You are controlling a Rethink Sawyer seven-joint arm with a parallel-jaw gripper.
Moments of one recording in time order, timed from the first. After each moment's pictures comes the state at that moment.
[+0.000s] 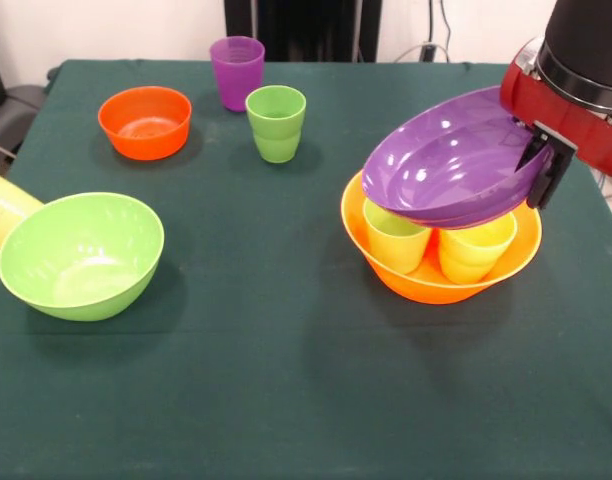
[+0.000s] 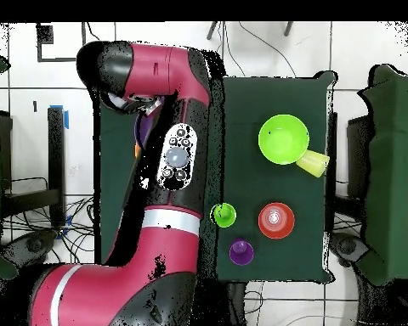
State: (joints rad) arm 0.10 -0.21 -0.32 0.71 0.27 1.21 2.50
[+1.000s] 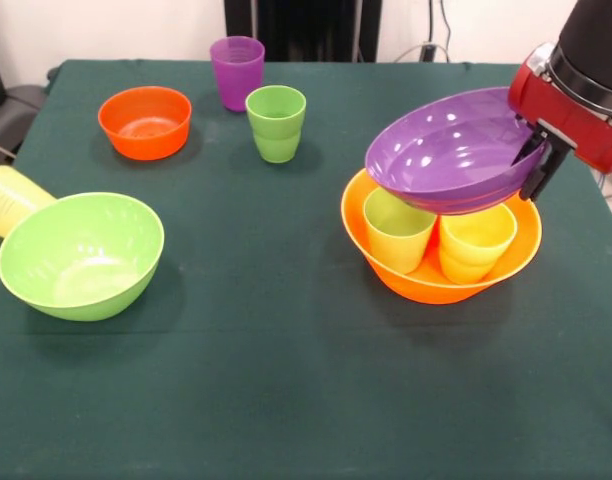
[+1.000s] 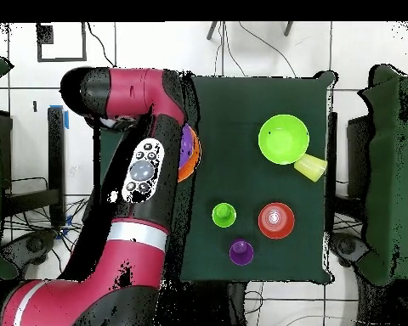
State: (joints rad) arm 0.20 -0.21 -0.42 0.83 0.27 1.11 2.50
